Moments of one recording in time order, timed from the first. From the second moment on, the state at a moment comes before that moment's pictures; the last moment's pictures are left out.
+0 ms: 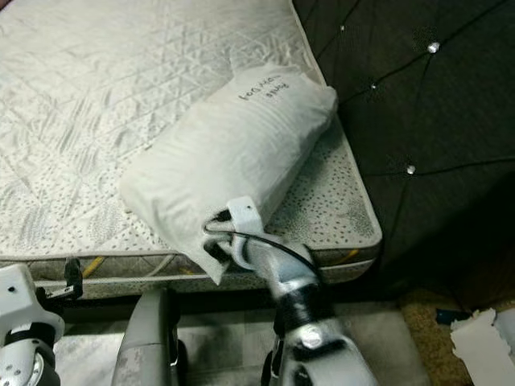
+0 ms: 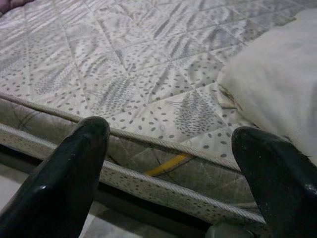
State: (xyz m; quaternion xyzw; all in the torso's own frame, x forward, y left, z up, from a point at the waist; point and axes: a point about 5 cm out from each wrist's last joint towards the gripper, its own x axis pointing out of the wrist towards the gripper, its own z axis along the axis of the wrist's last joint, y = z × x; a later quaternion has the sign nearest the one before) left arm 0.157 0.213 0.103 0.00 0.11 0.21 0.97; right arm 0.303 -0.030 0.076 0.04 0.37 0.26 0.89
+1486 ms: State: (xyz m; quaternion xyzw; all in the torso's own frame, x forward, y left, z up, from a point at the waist) left arm 0.217 0.186 0.099 -0.04 0.05 0.08 0.99; right arm 0.356 -0.067 0.079 0.17 0.20 0.08 0.96
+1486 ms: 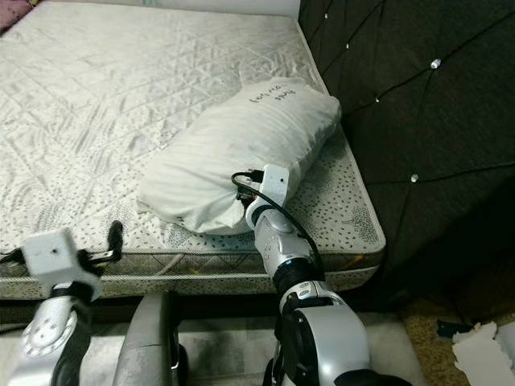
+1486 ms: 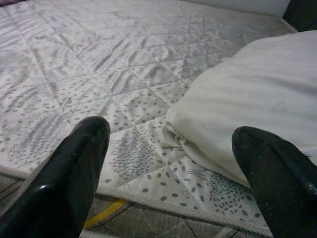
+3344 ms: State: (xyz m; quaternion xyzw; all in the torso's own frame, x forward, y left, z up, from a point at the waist) left arm 0.224 0.185 0.101 -0.03 0.03 0.11 0.99; right arm 0.400 -0.140 0.152 -0.04 0.07 0.10 0.99
